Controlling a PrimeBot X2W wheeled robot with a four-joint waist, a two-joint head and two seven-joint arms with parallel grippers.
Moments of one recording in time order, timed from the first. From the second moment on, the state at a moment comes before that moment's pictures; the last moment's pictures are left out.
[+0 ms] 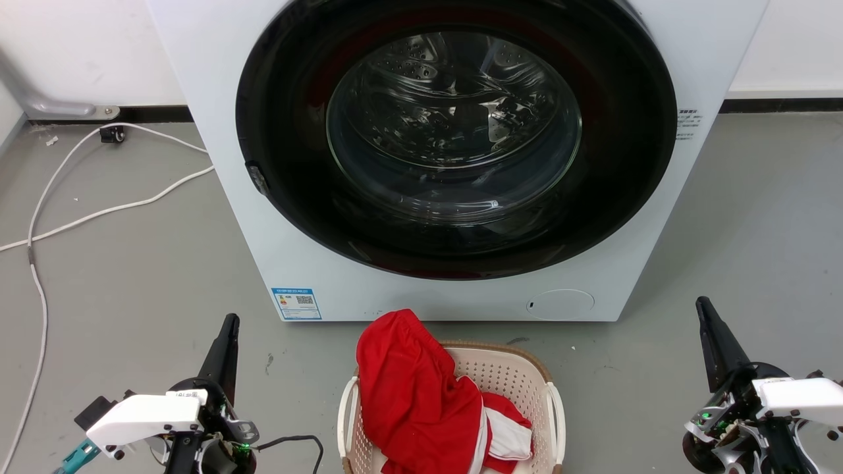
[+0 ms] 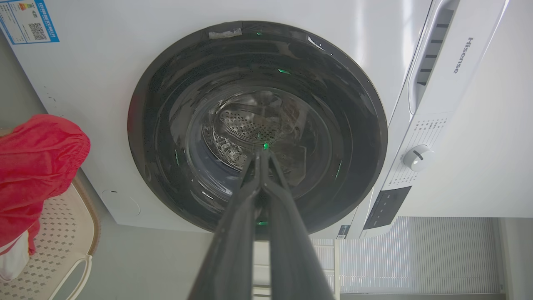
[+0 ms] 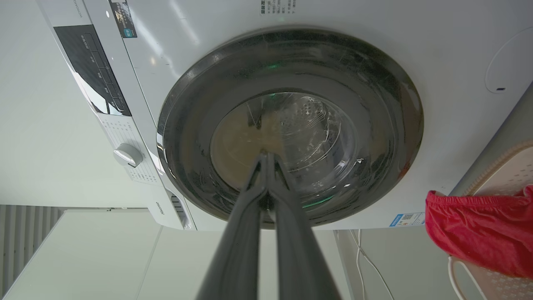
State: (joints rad) left arm -0.10 0.06 0.11 0.25 -1.62 -0.13 0.11; right arm -0.10 -0.06 -0.11 0.25 1.62 0.13 0.11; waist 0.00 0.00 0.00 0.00
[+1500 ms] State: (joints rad) left arm -0.10 0.05 0.11 0.25 -1.61 -0.13 0.11; right arm -0.10 -0.06 -0.11 0.25 1.62 0.13 0.11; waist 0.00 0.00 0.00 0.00
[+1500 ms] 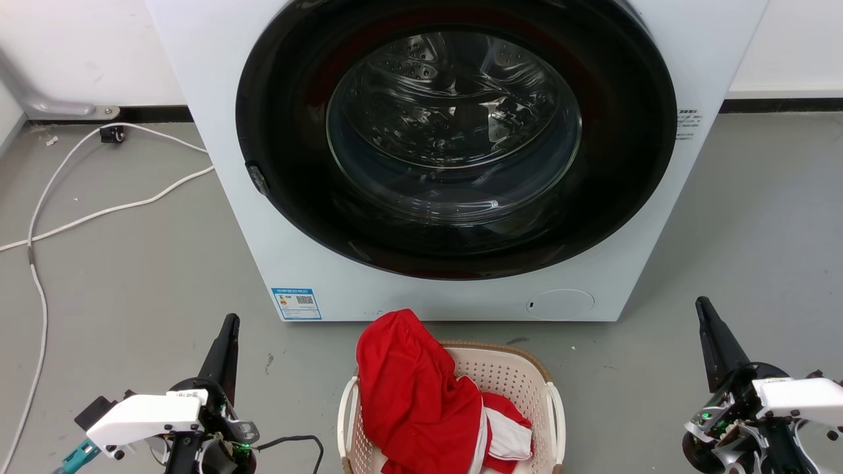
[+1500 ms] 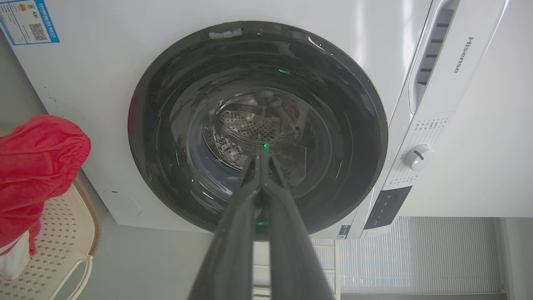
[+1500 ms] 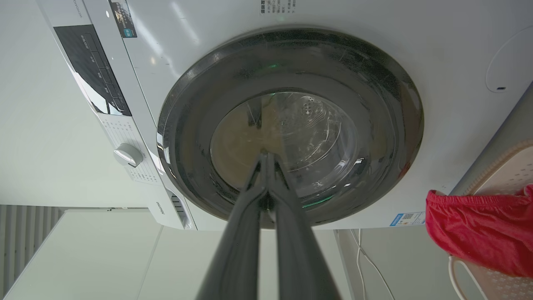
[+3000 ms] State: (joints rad) left arm -0.03 0.05 0.20 0.21 -1.31 -0.12 -0.03; right arm -0.04 -0.05 -0.13 0.18 1.14 0.13 -0.03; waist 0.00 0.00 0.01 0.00
